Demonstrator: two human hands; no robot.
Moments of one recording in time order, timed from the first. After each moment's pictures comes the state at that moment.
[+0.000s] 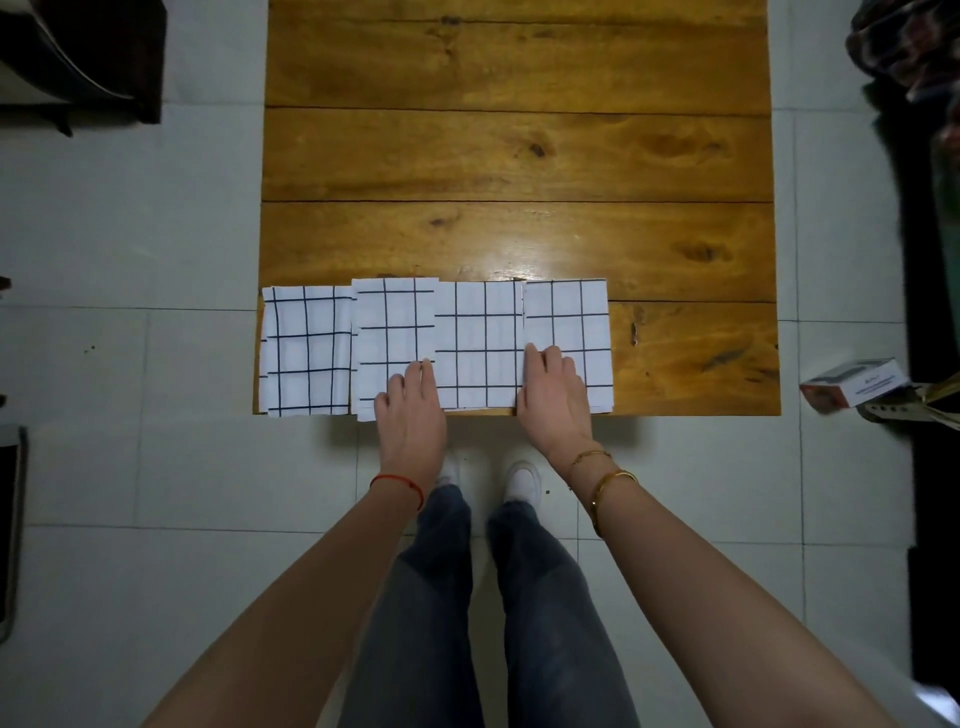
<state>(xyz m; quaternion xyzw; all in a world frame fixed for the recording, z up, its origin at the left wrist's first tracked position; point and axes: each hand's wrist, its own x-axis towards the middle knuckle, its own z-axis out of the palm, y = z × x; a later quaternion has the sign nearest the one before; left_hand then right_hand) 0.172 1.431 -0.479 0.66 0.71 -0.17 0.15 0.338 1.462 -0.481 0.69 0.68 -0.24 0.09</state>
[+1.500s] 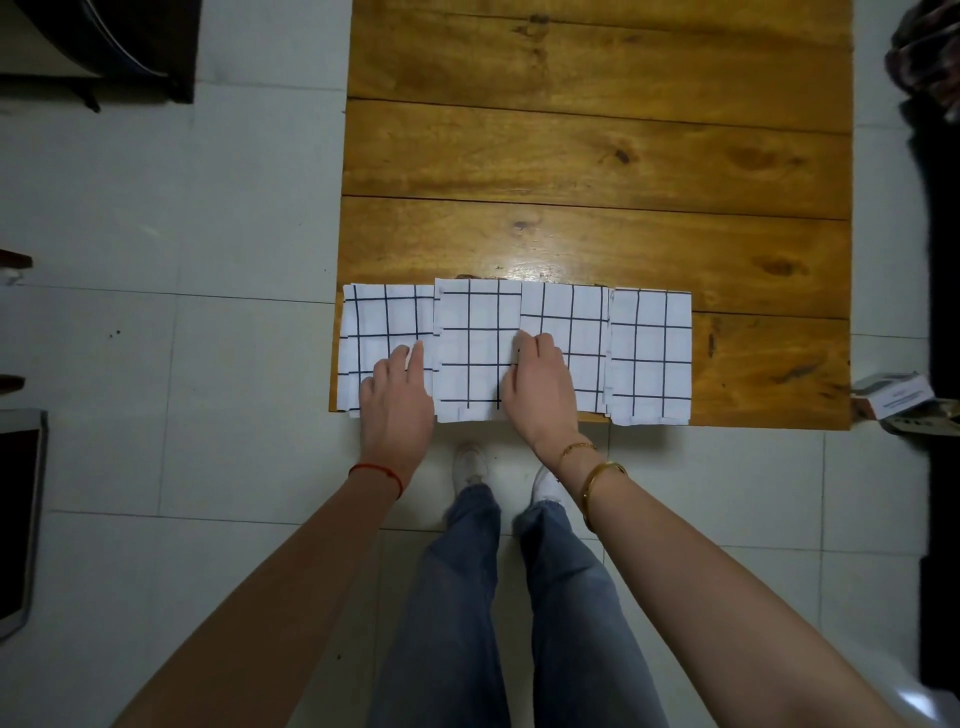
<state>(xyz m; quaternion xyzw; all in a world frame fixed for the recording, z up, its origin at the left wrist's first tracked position) 0.051 1.452 -0.478 0.65 0.73 -0.12 0.19 0.219 1.482 -0.473 0.69 0.67 -0.28 -0.02</state>
